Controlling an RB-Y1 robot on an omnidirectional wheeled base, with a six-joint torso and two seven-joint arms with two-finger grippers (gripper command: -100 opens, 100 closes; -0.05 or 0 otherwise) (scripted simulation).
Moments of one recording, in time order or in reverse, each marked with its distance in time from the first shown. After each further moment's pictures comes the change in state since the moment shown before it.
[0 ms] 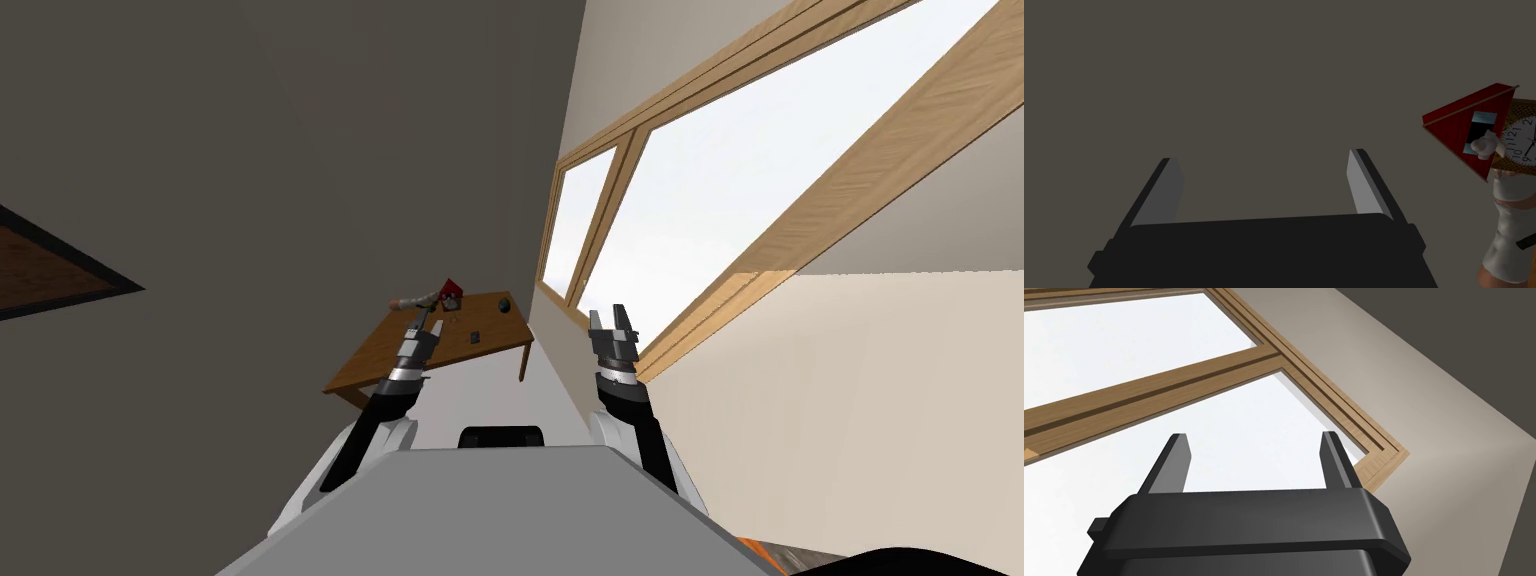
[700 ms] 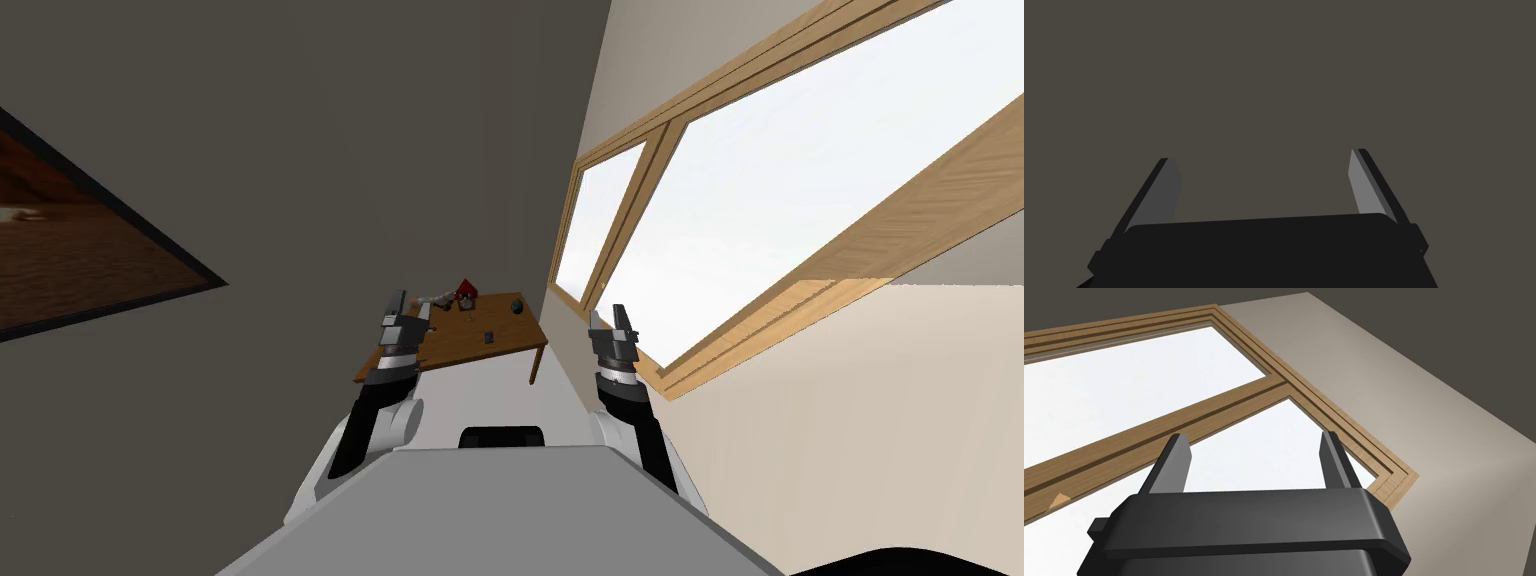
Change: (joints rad) left arm -0.068 -0.182 0.078 -0.086 -0.077 -0.012 0.053; right arm 0.000 0.000 0.000 0.000 0.000 0.000 0.000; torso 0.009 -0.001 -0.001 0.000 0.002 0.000
